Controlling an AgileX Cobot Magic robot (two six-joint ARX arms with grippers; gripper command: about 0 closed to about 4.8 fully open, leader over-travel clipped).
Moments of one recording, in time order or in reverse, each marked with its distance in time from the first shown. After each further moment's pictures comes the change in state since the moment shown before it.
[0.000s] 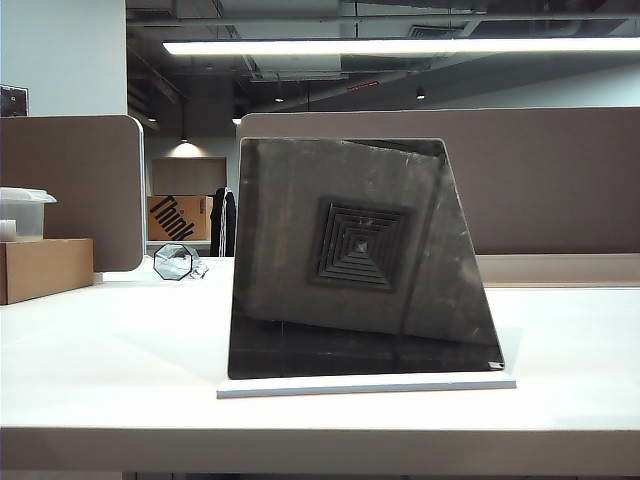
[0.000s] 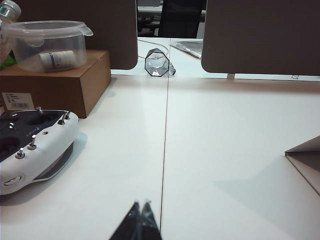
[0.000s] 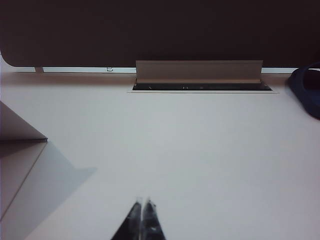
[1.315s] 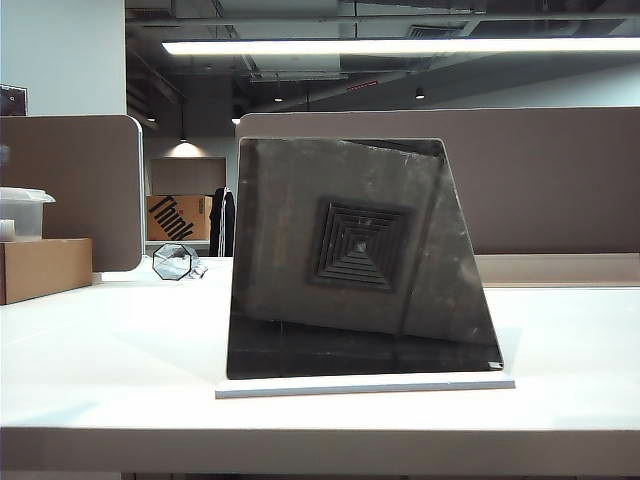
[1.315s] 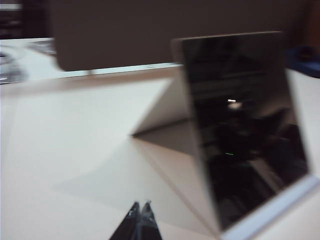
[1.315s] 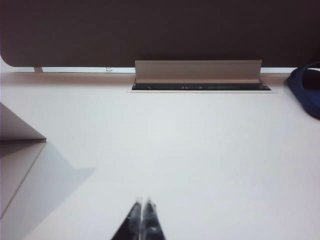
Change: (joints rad) left arm -0.512 0.000 0.000 -0.002 0.003 0.000; right arm 0.000 0.000 0.000 0.000 0.000 0.000
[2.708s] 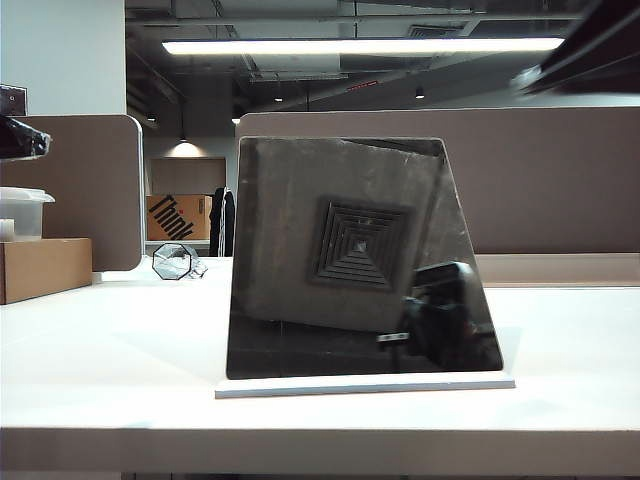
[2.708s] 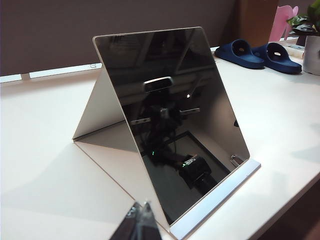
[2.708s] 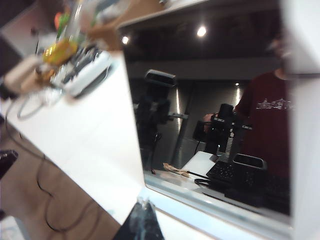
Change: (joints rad) left arm -0.172 0.000 0.000 -0.002 0.002 0.001; right arm 0.486 0.615 0.390 -0.010 -0.333 0.397
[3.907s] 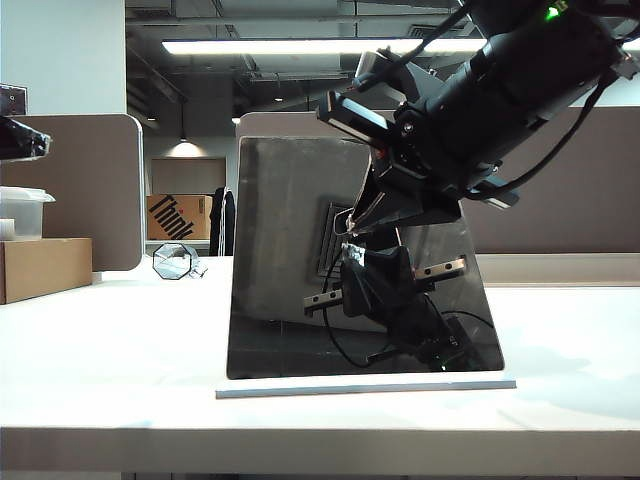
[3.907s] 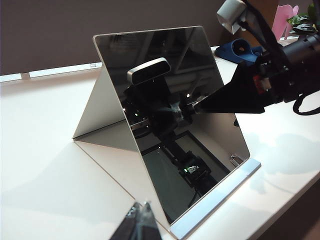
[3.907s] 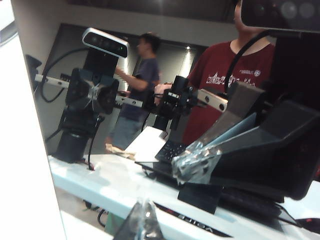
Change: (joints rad) left arm 0.000 0.000 0.000 -0.002 0.000 0.000; right arm 0.198 0.801 0.288 0.292 0.301 -0.118
